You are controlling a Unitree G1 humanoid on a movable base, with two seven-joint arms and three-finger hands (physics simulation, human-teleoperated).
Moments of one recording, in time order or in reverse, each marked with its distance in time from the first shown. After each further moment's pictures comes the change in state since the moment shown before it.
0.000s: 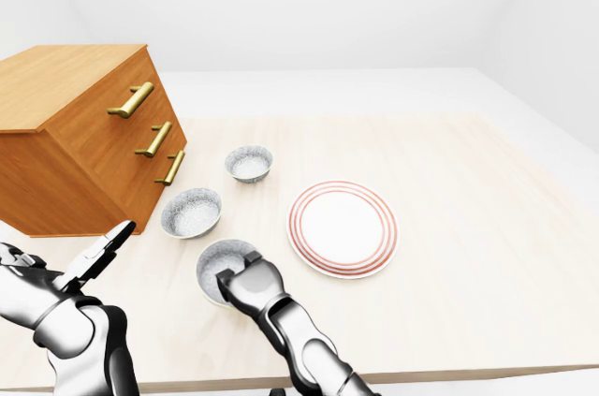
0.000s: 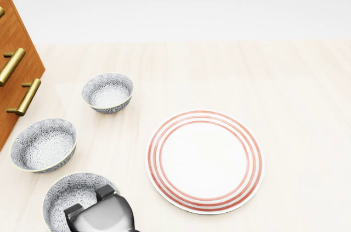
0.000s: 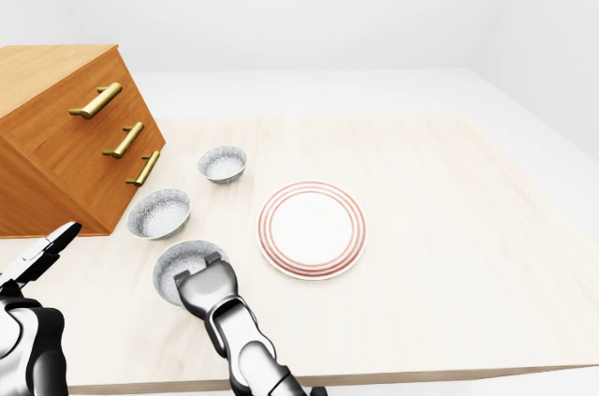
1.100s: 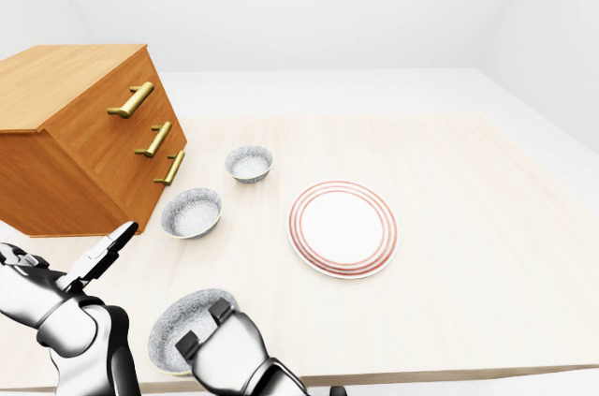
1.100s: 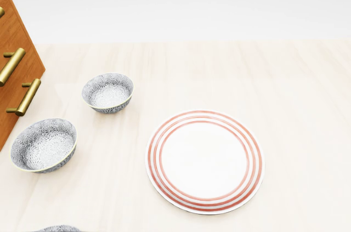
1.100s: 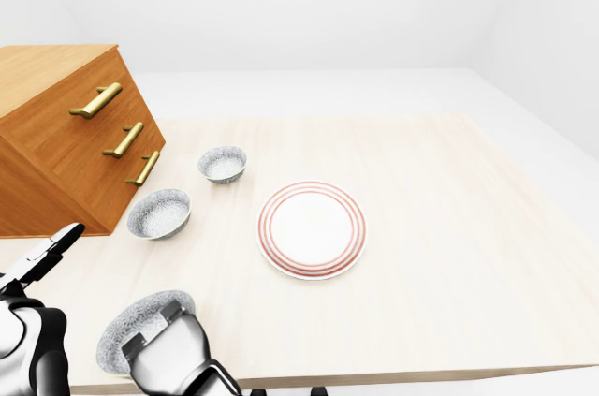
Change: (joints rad) left arm 0.001 -0.001 -0.006 0.013 0.012 0.000 0.000; right arm 0.222 -0.132 0.356 -0.269 -0.097 0.000 0.016
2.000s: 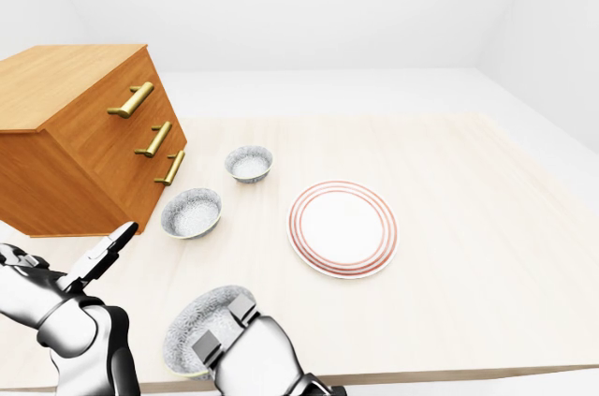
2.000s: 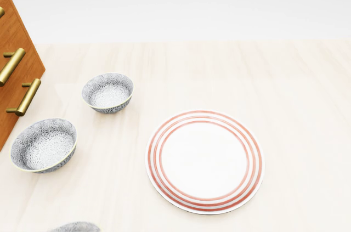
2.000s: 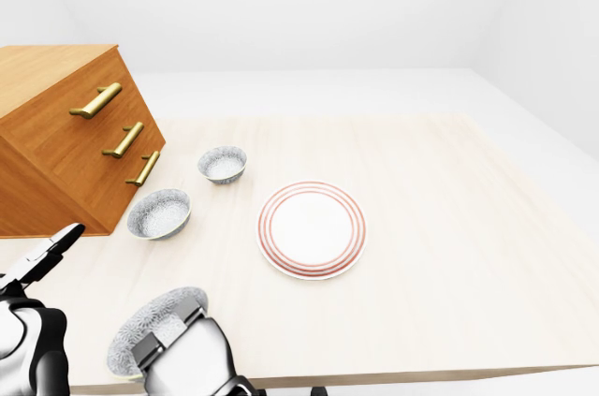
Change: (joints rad) left arm 0.001 -0.002 0.001 -0.001 0.001 0.000 0.000; right arm 0.121 -0.191 0.038 -0.413 -0.073 0.000 0.137
